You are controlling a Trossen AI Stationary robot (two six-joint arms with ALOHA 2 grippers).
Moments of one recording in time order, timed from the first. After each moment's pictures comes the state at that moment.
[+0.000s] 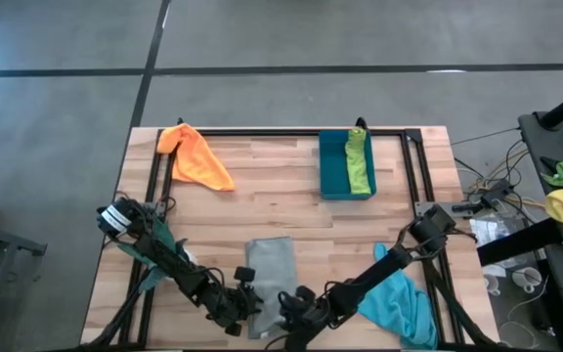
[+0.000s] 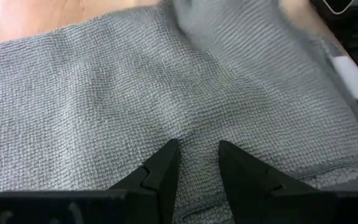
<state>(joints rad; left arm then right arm) -0.74 1.90 0.86 0.22 -0.37 -0.40 0.62 2.23 1.51 -0.11 0.21 0.93</state>
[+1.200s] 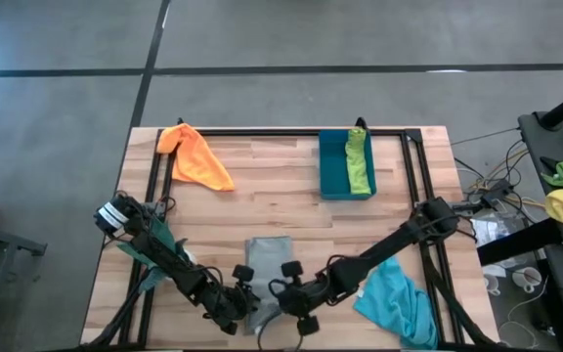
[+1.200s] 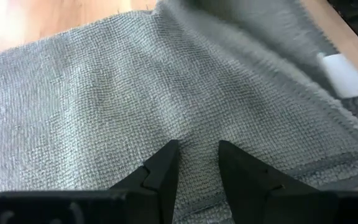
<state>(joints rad) -0.73 1.85 0.86 0.17 -0.37 -0.33 0.54 2.06 1.51 -0.30 0.11 0.12</state>
